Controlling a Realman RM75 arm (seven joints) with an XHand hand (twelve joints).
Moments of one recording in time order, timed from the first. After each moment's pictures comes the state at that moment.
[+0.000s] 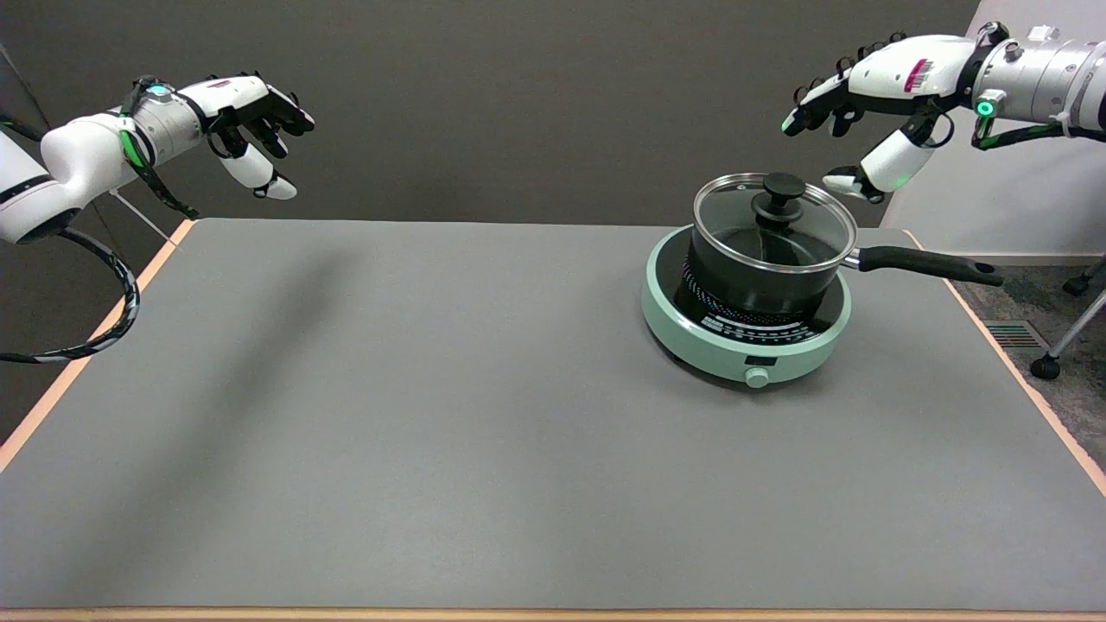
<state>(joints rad) 0.29 -0.30 -1.37 1.49 1.61 -0.75 -0.60</state>
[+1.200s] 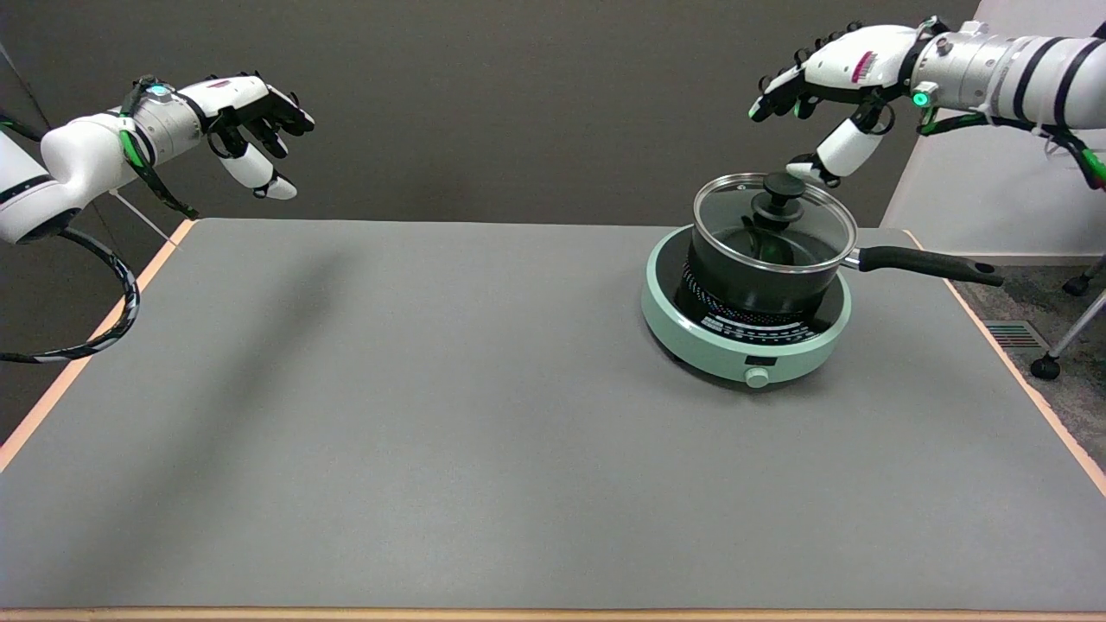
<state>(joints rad) 0.72 -0.34 -1.90 1.37 1.56 -0.59 -0.61</state>
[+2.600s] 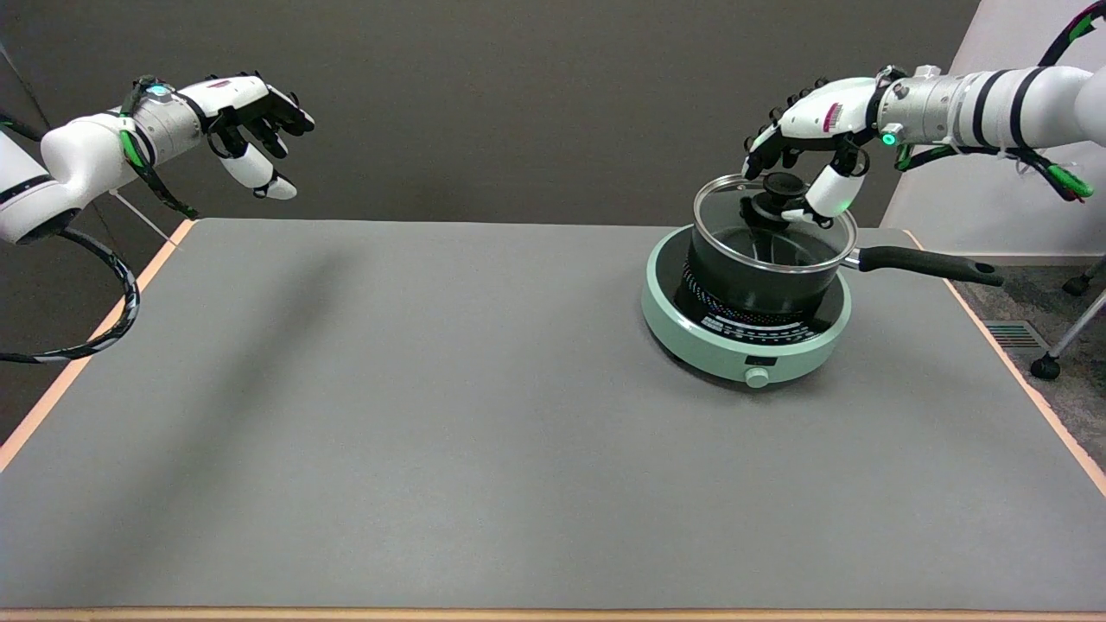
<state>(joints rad) 0.85 -0.38 -2.10 1.31 1.50 -0.69 -0.60</state>
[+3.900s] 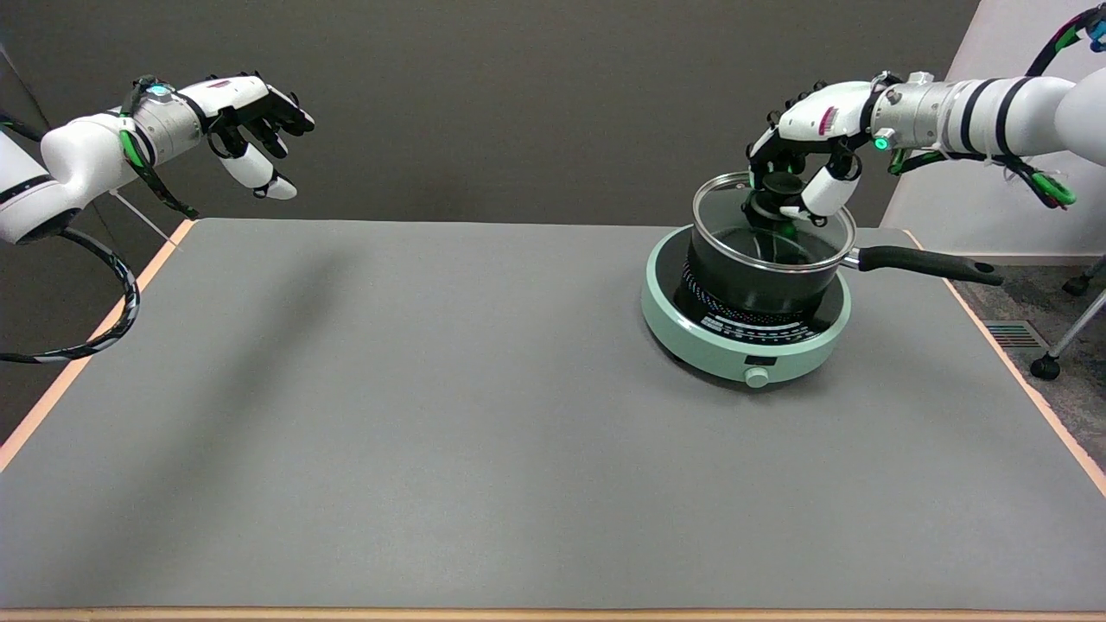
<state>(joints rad) 0.86 -0.39 -2.14 1.28 1.49 -0.63 -0.60</state>
